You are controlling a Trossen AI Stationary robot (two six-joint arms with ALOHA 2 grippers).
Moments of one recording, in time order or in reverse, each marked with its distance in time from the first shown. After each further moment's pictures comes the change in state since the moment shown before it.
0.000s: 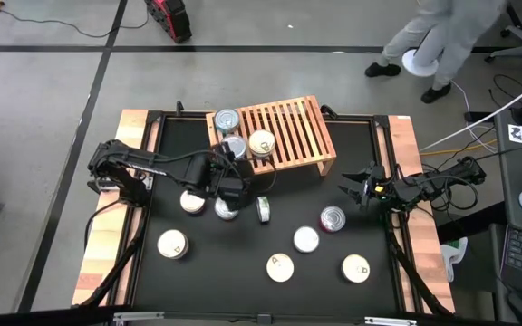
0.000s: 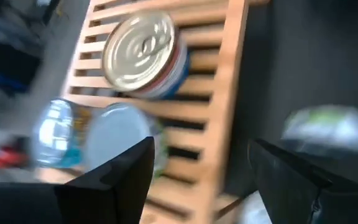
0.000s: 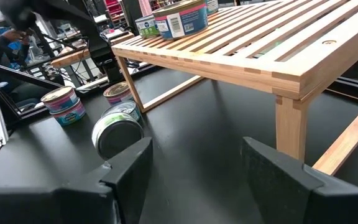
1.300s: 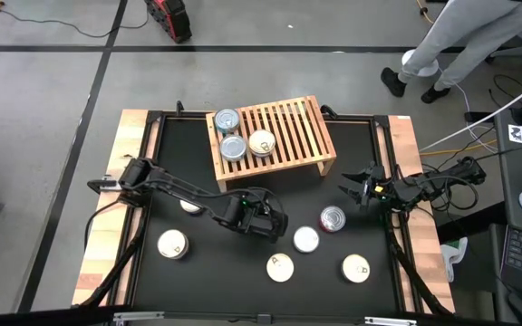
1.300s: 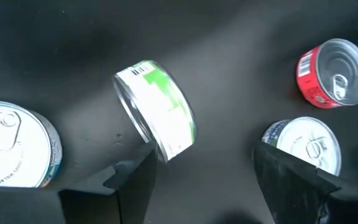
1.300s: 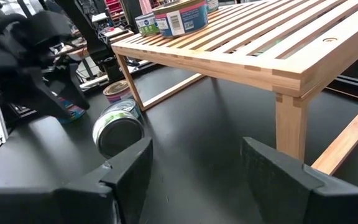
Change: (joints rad) left arm -0.094 0.313 0.002 0.283 0.220 -1.087; right arm 0.000 0.000 0.000 -0.008 -0.003 0.003
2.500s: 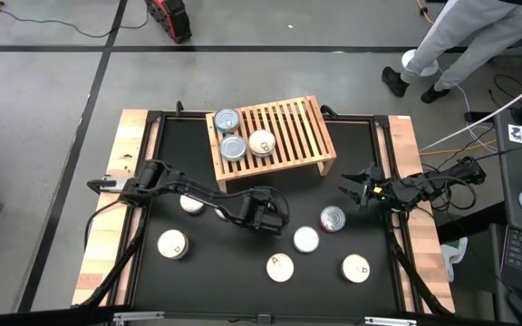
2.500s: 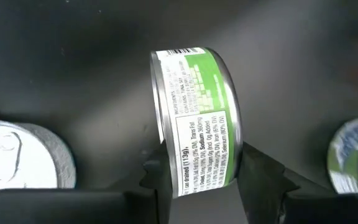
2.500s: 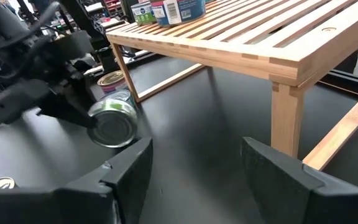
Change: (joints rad) left arm 0.049 0.087 -0.006 -0.013 0.056 0.101; right arm 0.000 0.002 0.000 -0.040 0.000 0.000
